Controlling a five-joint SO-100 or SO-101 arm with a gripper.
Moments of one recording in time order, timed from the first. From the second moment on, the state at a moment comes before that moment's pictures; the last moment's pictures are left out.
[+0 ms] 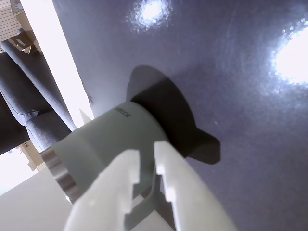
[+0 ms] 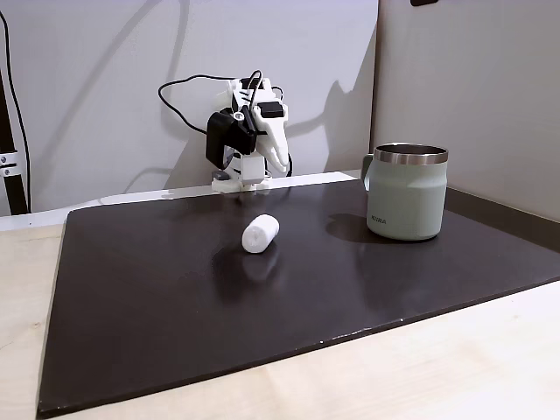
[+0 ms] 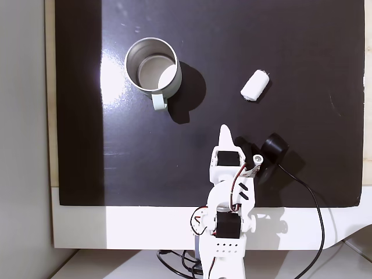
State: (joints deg) arm 4.6 181.8 172.5 44.2 0.2
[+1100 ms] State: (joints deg) arm 9.0 165.3 149.0 56.1 -16.8
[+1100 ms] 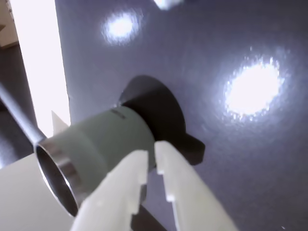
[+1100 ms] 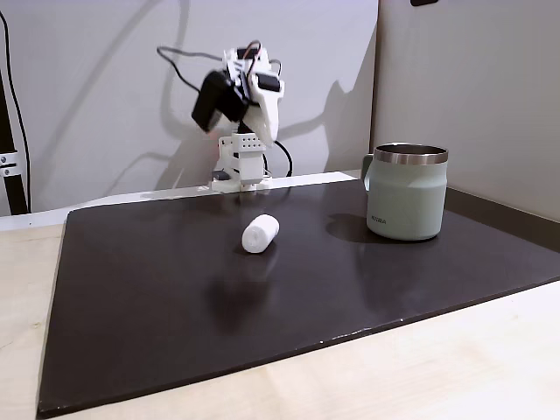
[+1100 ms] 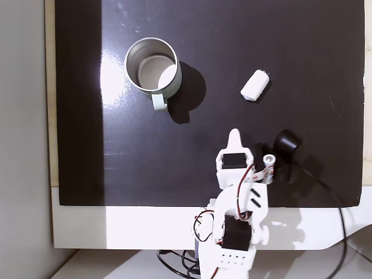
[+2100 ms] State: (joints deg) arm 19.3 80.2 82.9 77.3 -59.5
